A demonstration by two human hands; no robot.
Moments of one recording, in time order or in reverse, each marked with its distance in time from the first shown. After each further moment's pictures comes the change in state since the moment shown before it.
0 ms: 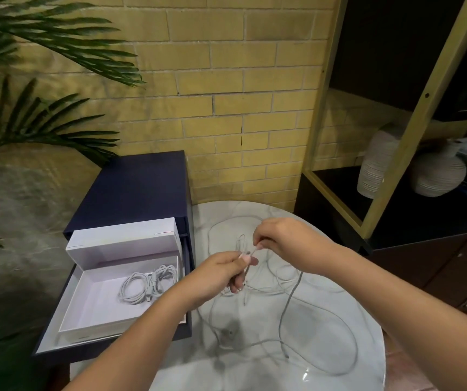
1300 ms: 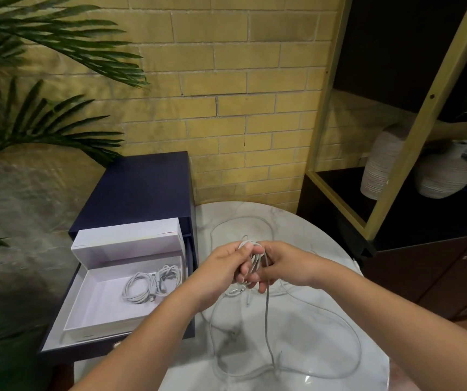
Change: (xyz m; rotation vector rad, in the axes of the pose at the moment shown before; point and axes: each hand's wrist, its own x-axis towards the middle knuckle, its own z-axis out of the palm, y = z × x) left_hand 0.000 0.007 0.007 -0.310 0.070 0.076; right_hand -0.004 0.000 0.038 0.878 -0.285 0.192
